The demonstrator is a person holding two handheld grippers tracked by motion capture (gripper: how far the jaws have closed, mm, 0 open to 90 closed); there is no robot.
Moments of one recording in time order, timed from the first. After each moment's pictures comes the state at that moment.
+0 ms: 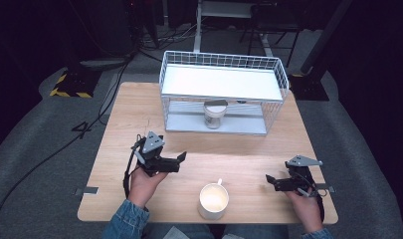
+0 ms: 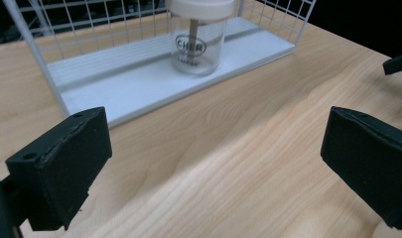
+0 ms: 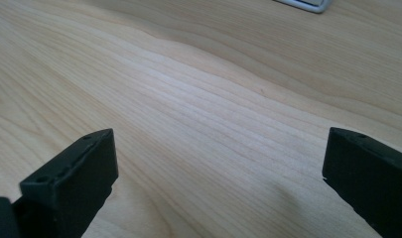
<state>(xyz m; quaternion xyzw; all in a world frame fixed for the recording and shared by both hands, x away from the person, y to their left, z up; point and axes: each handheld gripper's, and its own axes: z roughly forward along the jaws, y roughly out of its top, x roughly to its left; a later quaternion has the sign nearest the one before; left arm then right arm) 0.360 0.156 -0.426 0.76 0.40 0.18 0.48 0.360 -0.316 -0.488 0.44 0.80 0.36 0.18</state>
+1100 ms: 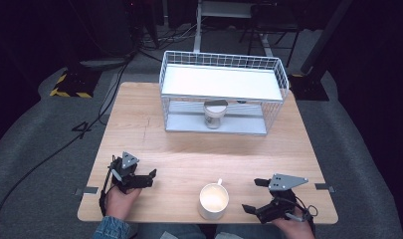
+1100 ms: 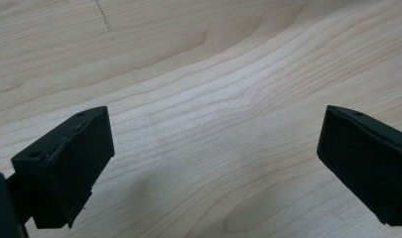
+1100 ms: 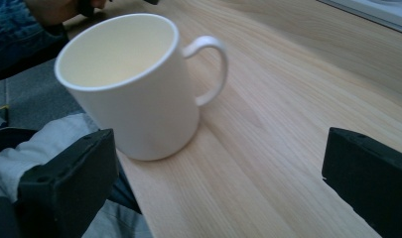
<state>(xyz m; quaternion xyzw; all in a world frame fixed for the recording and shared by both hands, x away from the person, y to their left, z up) 0.341 0.225 -0.495 0.76 0.50 0.20 0.36 0.289 -0.236 -0.449 0.27 0.85 0.46 0.06</state>
